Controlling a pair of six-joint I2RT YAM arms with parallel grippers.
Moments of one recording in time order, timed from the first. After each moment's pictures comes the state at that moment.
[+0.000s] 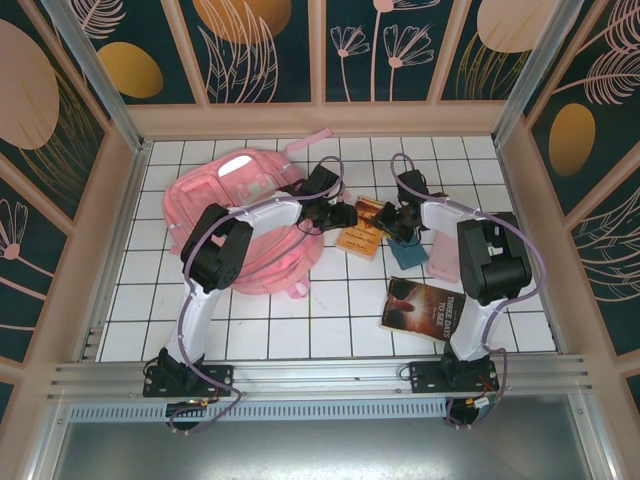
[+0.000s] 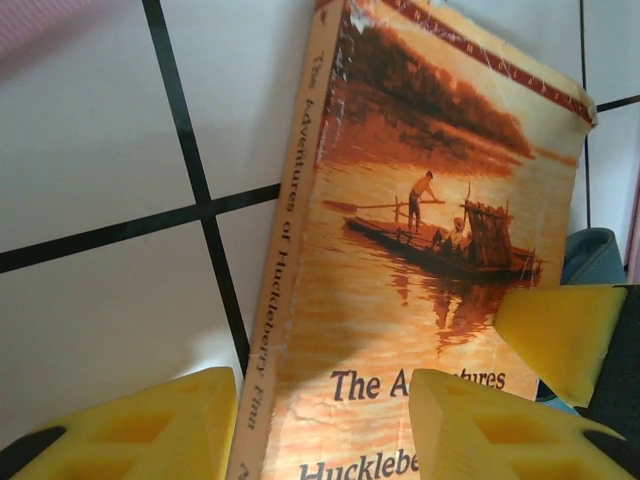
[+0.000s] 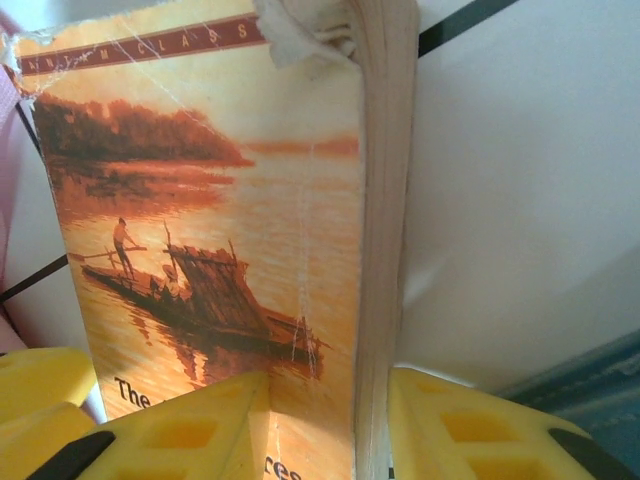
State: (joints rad) left arm -0.65 2.25 1.67 -0.37 0.36 -0.66; right arm 0.26 1.85 1.12 -0.40 -0.29 0.75
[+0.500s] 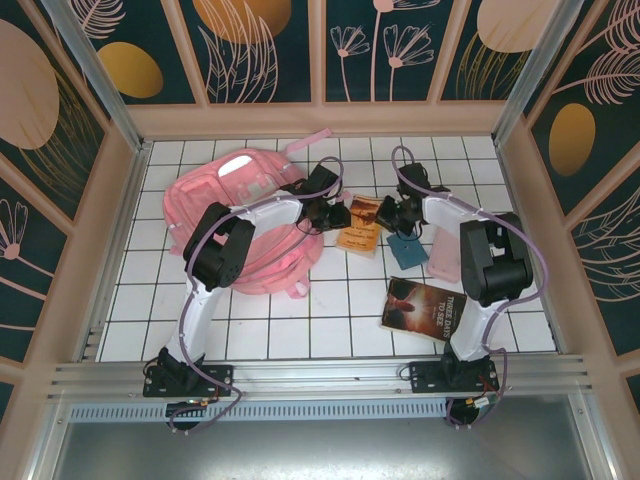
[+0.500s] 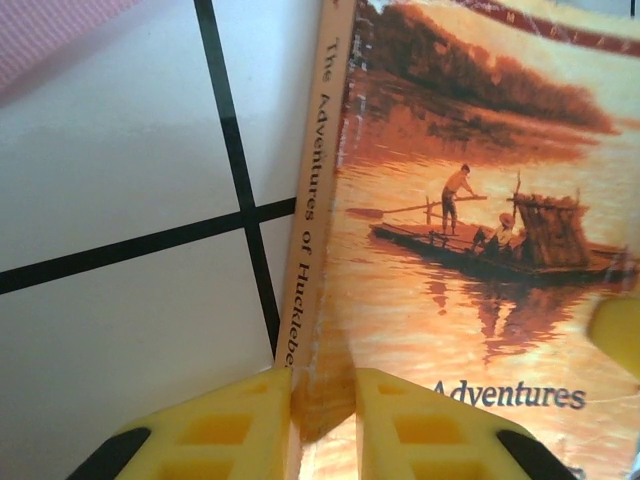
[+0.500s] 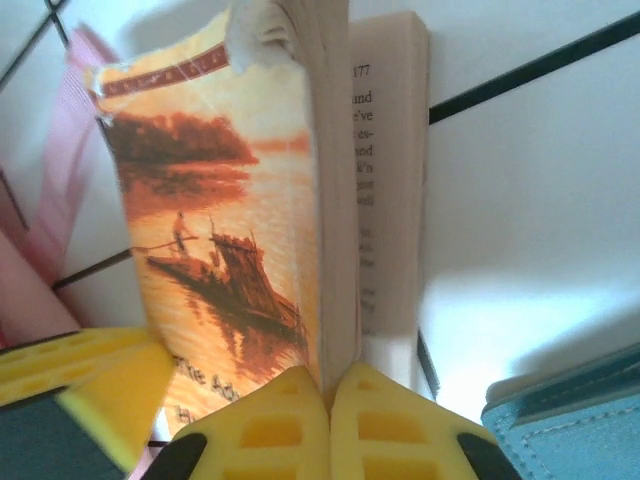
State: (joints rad) left arm -0.64 2.27 1.69 -0.40 0.34 -0.66; right arm 0.26 1.82 1.18 -0.45 -0.30 0.70
